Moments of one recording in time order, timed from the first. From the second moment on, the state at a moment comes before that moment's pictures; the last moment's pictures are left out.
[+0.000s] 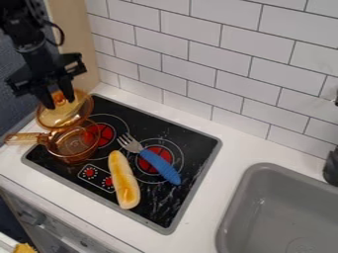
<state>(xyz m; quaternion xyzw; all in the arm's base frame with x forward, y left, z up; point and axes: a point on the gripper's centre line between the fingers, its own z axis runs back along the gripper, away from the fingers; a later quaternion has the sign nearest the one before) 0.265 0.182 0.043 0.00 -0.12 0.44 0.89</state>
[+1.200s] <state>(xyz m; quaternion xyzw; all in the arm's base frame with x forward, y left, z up) 0.272 0.184 -0.012 0.03 -0.08 0.43 0.90</state>
